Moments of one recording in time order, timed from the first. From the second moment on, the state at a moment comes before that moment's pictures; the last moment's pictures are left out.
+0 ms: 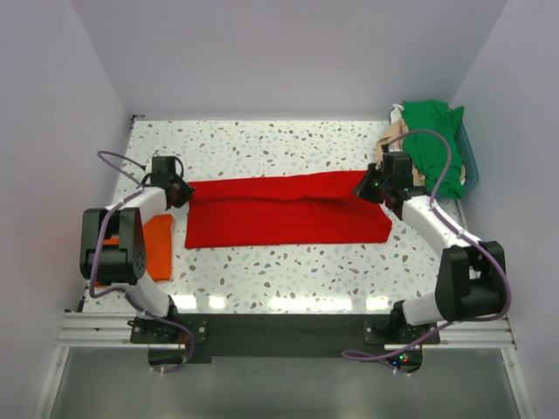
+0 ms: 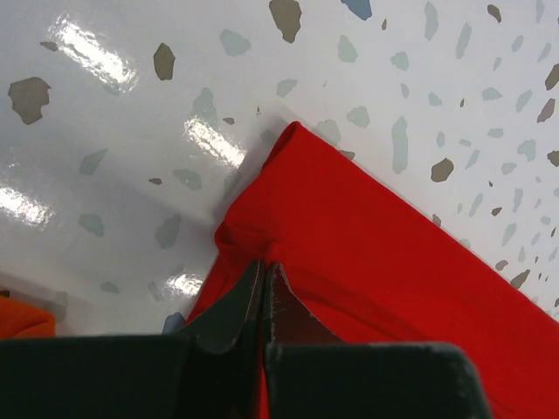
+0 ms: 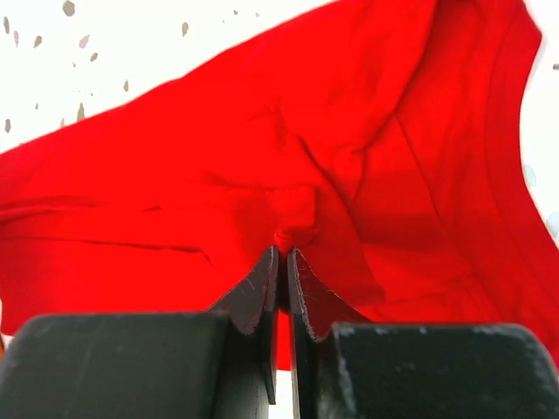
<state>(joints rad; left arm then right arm) 0.03 1.68 0.93 -0.13 -0.07 -0.75 0.14 1.43 0.93 -0.21 -0.12 0.52</state>
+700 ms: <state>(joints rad) 0.03 1.47 0.72 -0.05 -0.06 -0.79 0.14 1.35 0.78 -0.17 -0.12 0.53</state>
